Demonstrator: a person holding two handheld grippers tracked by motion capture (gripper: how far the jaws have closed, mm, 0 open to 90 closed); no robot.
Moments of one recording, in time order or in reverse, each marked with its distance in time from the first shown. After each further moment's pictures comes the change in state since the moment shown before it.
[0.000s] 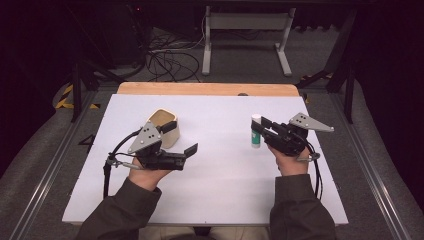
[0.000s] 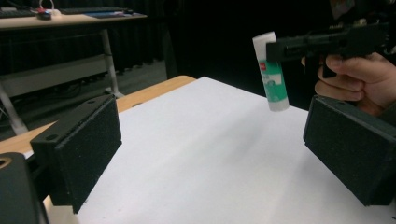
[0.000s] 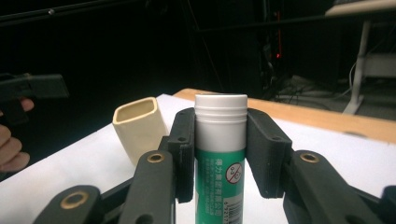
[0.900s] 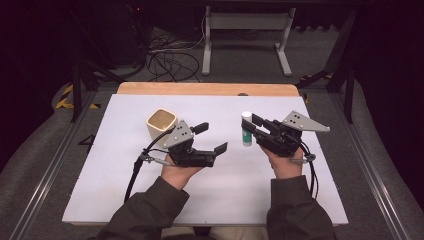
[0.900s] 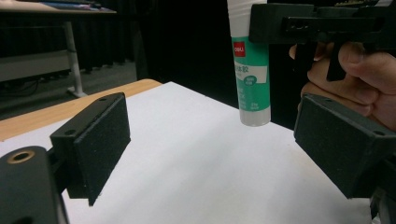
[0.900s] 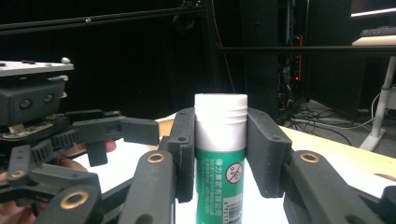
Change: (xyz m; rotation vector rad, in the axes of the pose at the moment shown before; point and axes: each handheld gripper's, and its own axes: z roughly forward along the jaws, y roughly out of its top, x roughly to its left) left arm -0.024 -0.002 0.064 -0.022 -0.105 -0.071; right arm 0.030 0.016 0.004 -0.056 0.084 -0.078
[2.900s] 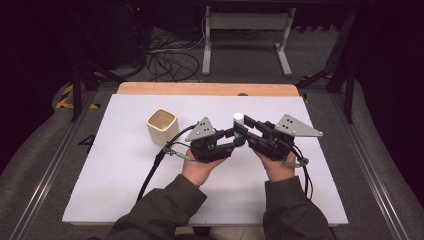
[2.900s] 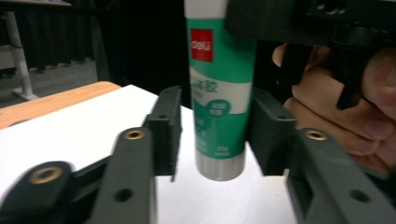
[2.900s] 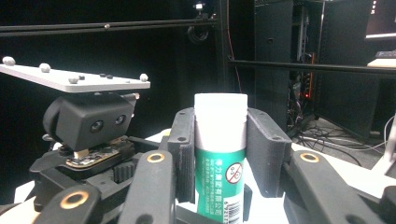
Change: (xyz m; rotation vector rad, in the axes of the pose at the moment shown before) left arm -0.008 0.000 0.047 -0.008 -0.149 -0.029; right arm 0.017 -0.002 0.008 -0.050 0.041 -0.060
